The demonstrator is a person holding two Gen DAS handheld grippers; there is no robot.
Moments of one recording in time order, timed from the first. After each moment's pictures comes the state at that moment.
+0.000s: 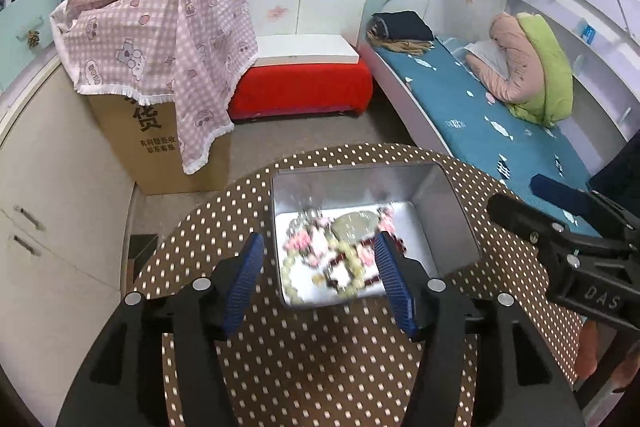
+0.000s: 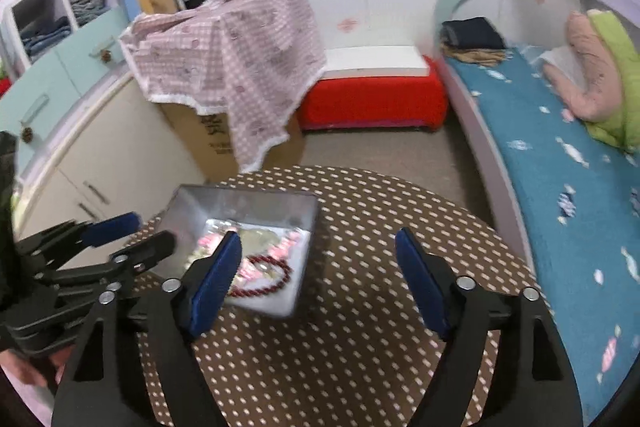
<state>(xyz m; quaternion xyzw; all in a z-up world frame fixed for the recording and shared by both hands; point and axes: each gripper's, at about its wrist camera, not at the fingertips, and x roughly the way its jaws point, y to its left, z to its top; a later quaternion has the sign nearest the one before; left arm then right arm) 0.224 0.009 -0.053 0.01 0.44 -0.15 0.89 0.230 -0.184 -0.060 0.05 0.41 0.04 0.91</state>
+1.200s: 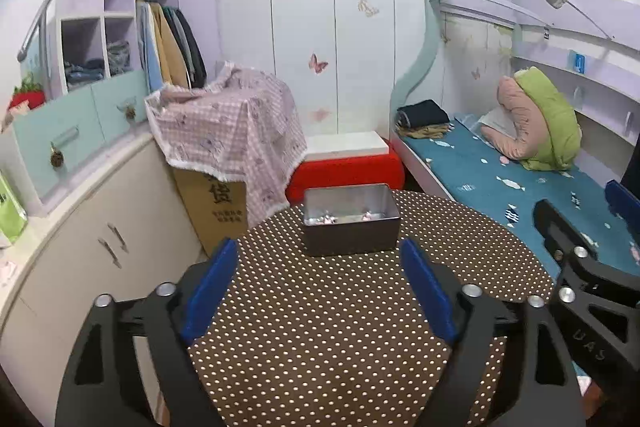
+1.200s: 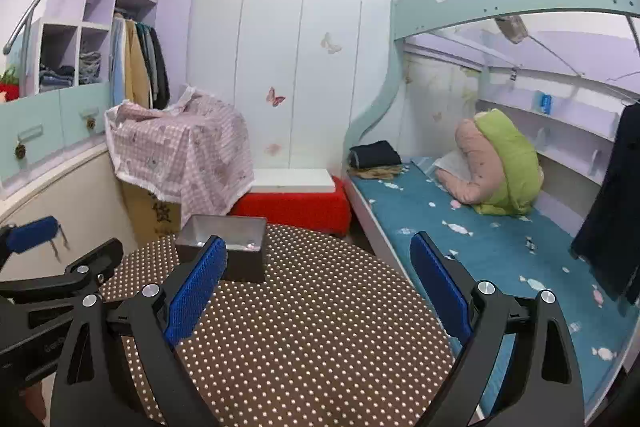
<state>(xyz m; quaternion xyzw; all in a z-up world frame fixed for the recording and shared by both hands) -0.021 0.008 0.031 0.05 0.24 -0.05 0.97 -0.055 -0.155 0.026 -0.01 0.17 -0.10 0.98</state>
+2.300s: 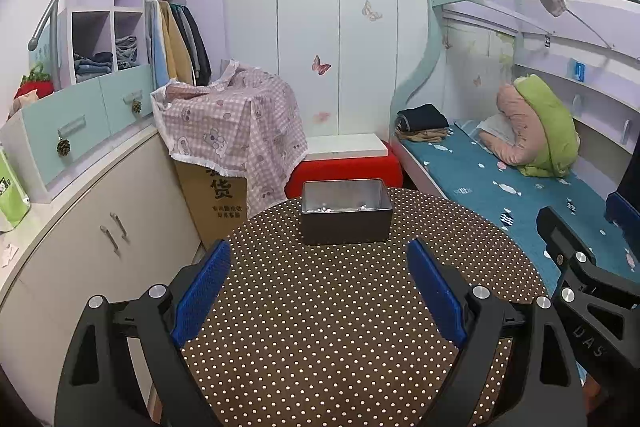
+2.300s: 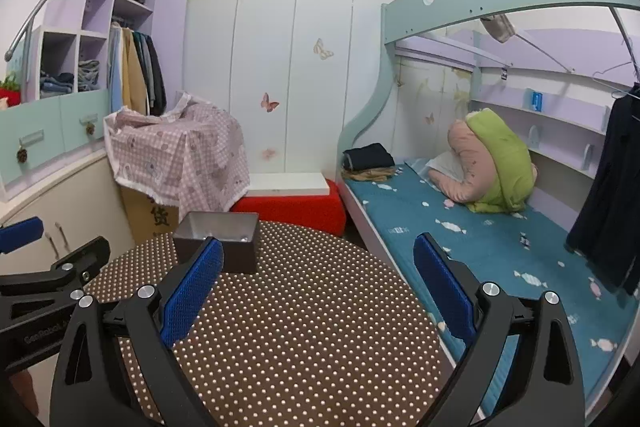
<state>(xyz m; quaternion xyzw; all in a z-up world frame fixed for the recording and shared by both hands) -0.045 0.010 0.028 0.04 0.25 -0.05 0.97 -0.078 -0.159 0.021 0.00 0.17 -0.11 0.98</state>
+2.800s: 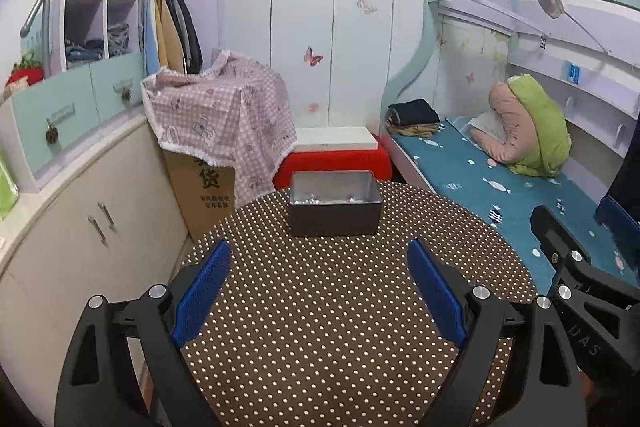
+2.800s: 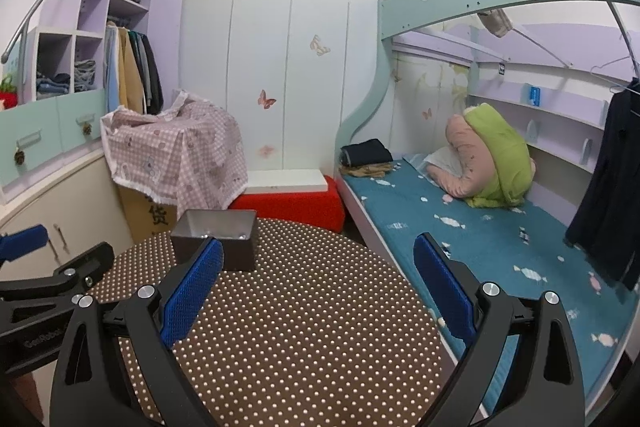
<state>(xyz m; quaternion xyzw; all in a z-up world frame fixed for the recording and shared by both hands) -0.041 0.010 0.023 0.02 0.26 -0.07 0.96 -0.076 -0.159 0.017 0.00 0.17 -0.11 0.98</state>
